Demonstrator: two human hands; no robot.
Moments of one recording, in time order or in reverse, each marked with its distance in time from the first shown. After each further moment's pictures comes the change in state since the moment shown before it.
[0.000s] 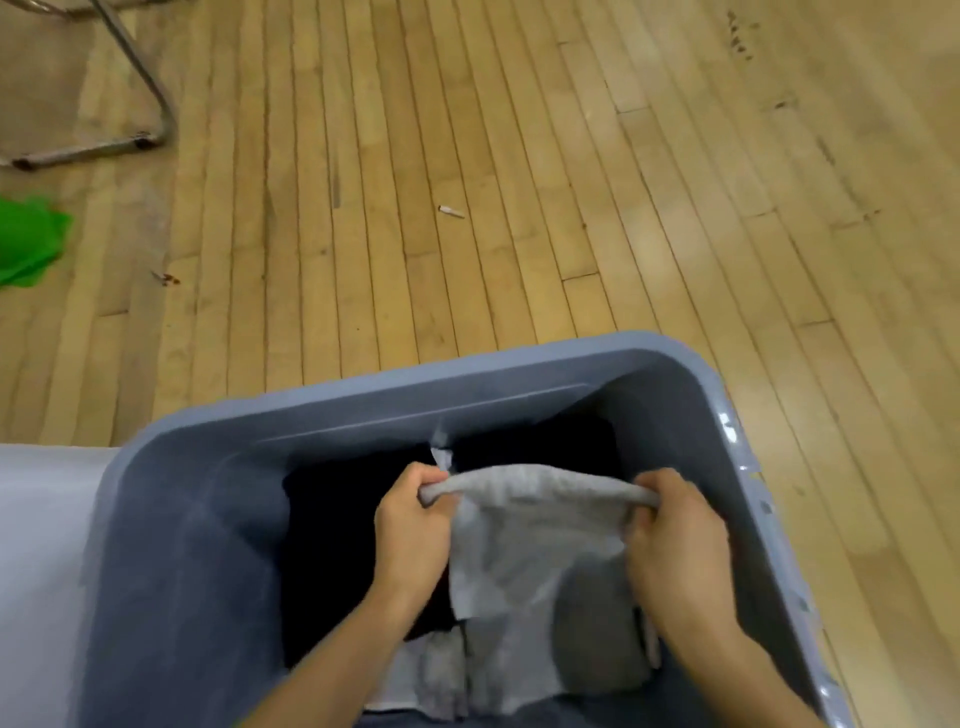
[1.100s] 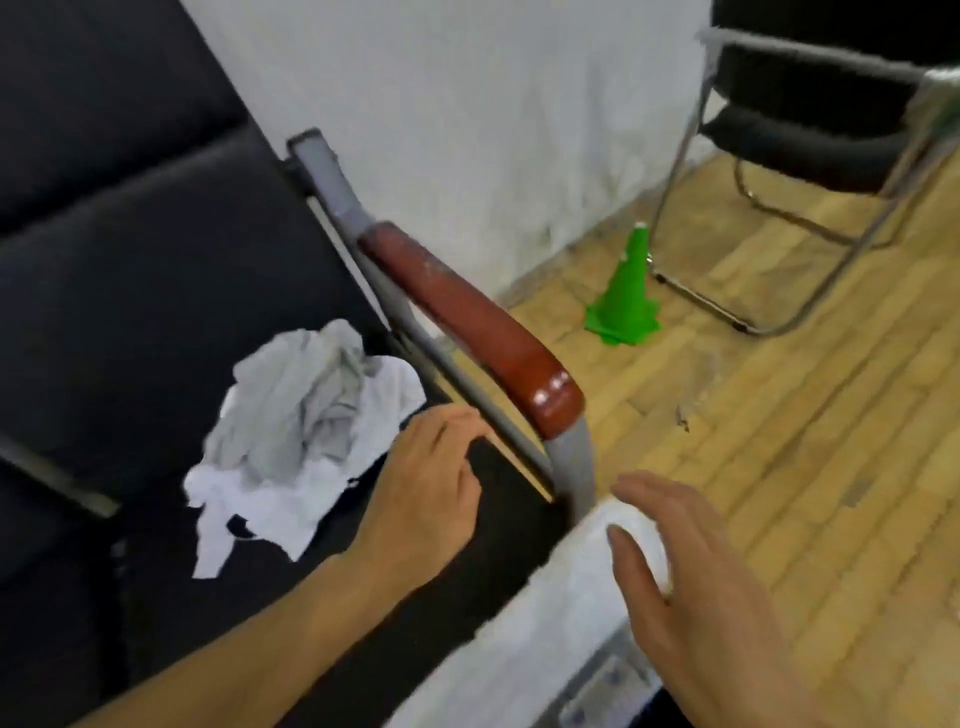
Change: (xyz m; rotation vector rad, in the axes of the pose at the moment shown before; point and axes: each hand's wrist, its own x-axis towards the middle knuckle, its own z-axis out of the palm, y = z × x) left_hand -0.128 0.032 -0.490 0.403 0.753 0.199; right_hand -0.263 -0.439 0.023 0.015 -0.471 -1.492
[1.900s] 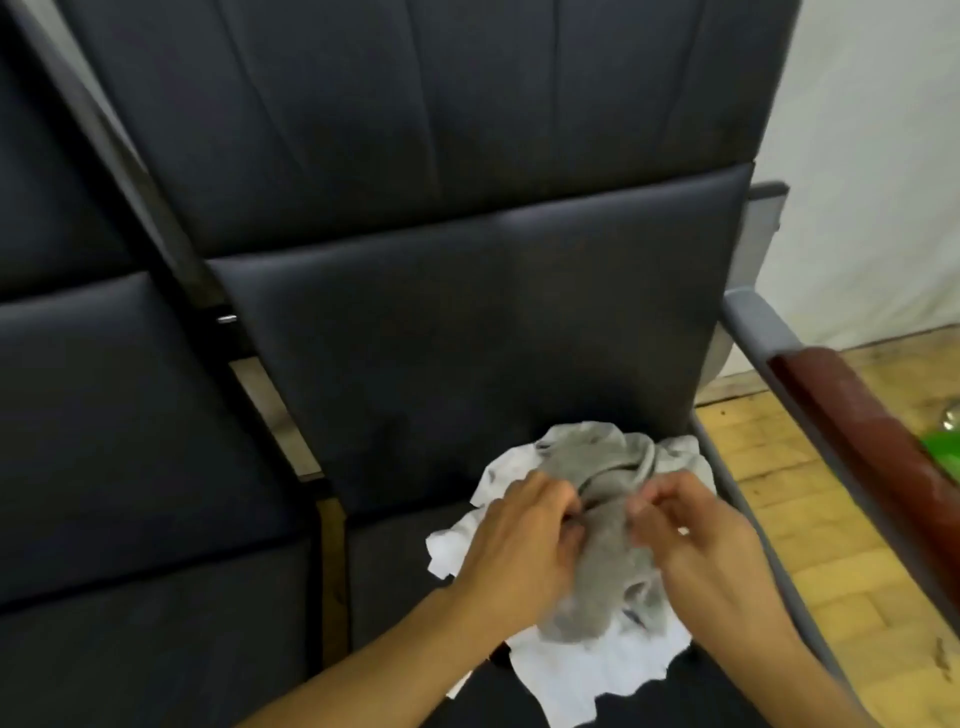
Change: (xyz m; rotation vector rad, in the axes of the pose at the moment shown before) left_hand -0.003 -0.320 -0.166 -0.249 -0.050 -0.523; right_hand 0.230 -0.246 0.313 0.189 -0.479 0.228
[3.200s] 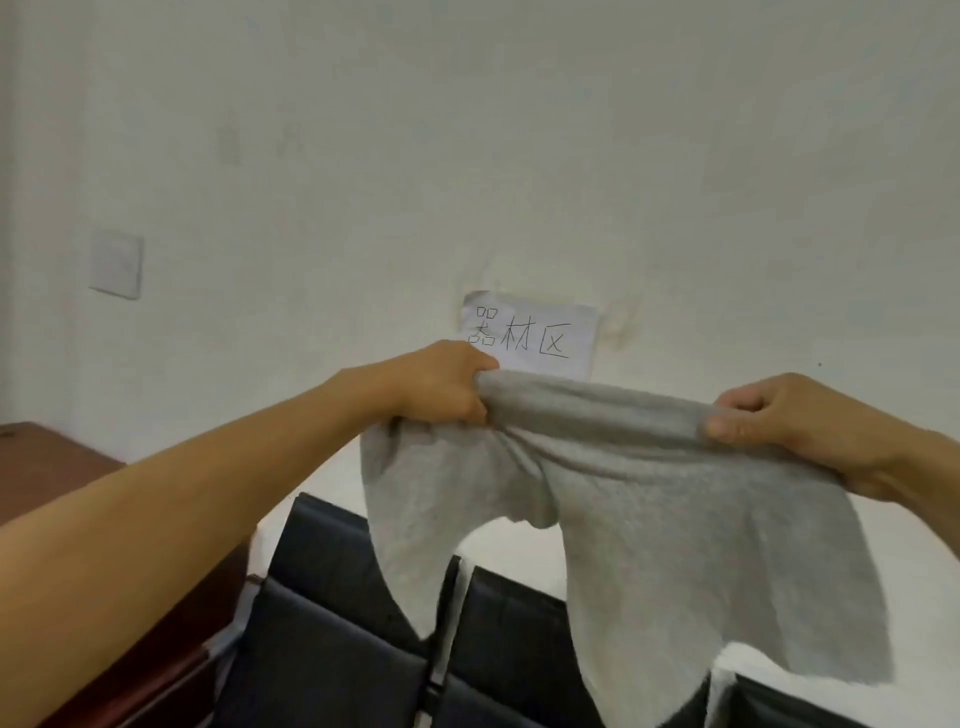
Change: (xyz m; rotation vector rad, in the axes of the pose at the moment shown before) left_hand -0.636 0.255 -0.794 0.491 0.722 -0.200; right_hand -0.476 -0.784 -0.077 -0.230 -0.524 -0.995
